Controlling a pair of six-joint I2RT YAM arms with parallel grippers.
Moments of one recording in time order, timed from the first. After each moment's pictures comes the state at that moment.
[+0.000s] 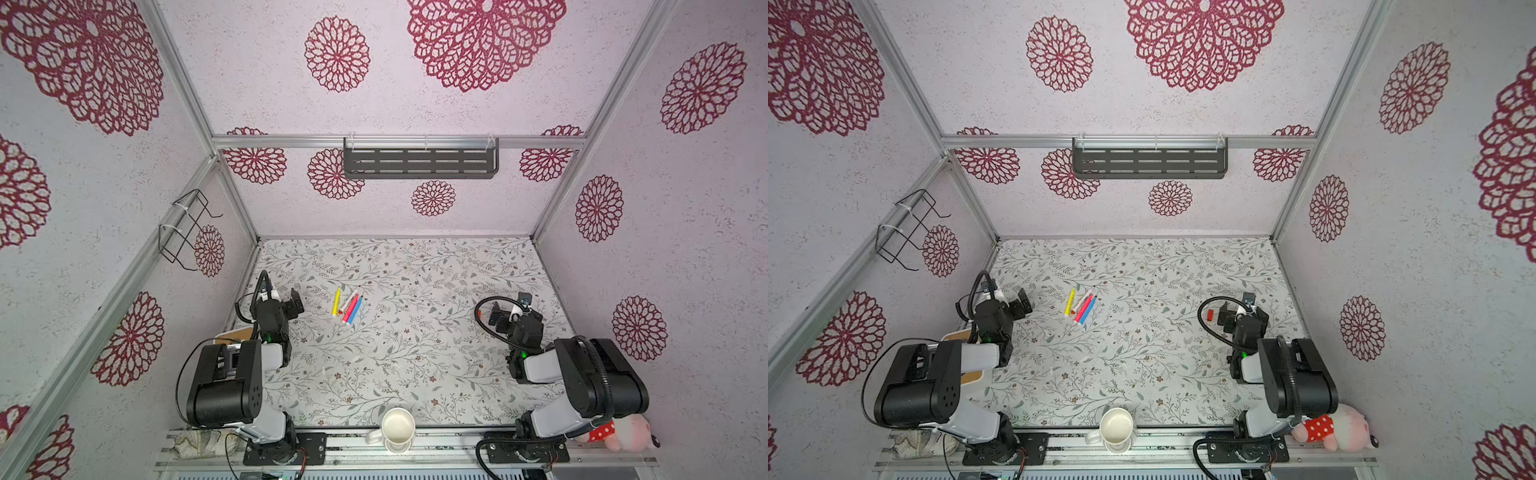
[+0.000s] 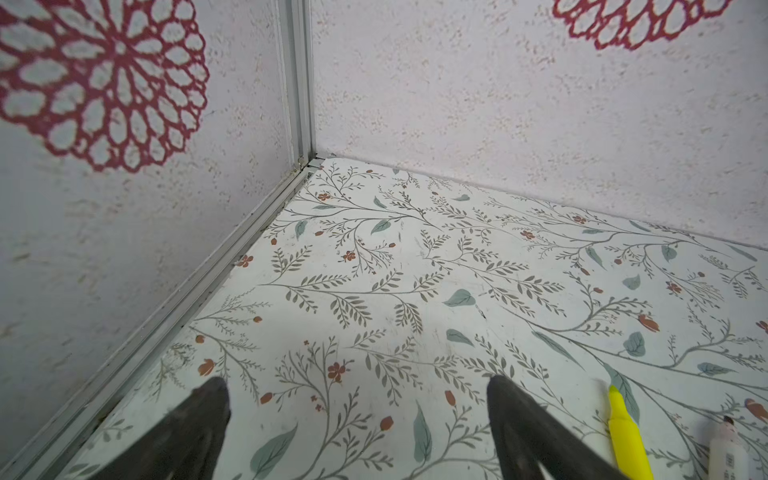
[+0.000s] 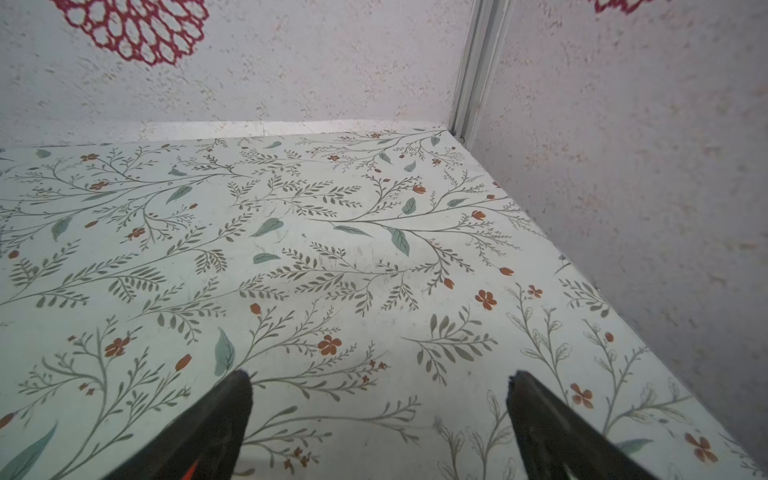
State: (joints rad) left arm 0.12 1.56 0.42 0.85 -0.20 -0.10; right arm 0.03 1.56 0.25 1.04 0.23 0.03
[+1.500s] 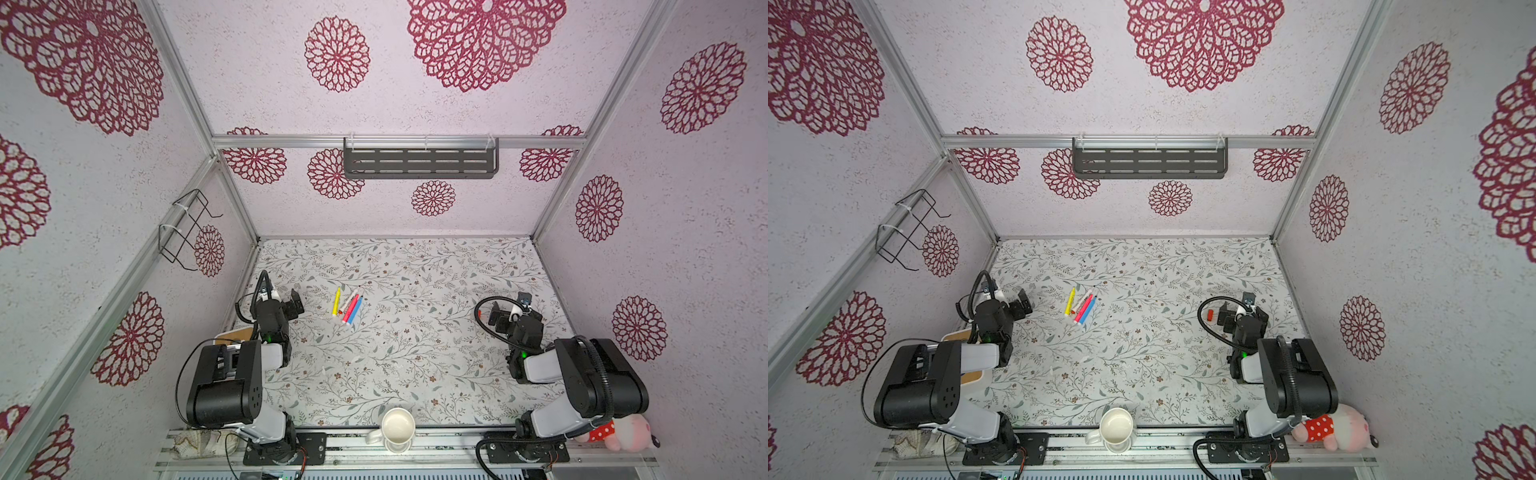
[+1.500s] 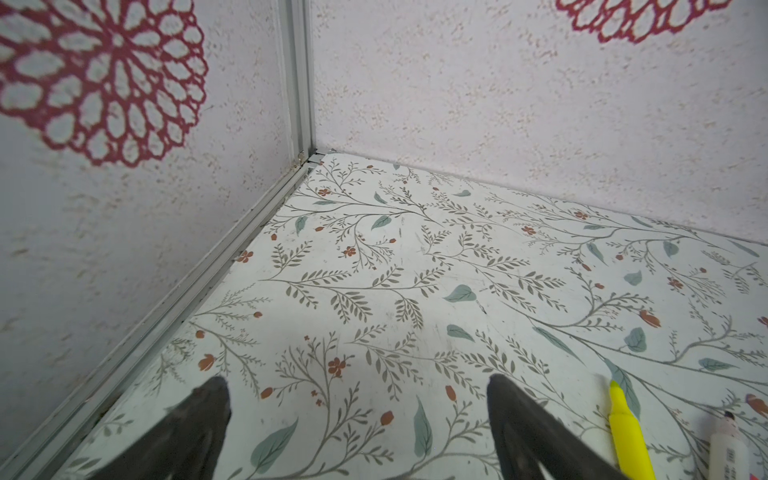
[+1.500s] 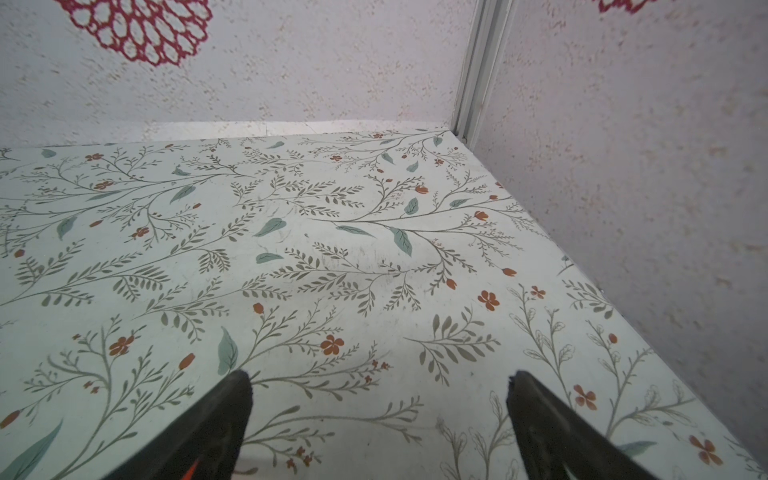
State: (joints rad) left arm 0.11 1.52 0.42 0.80 -0.23 -0.10; right arm 0.04 1.55 0.25 1.04 0.24 0.03
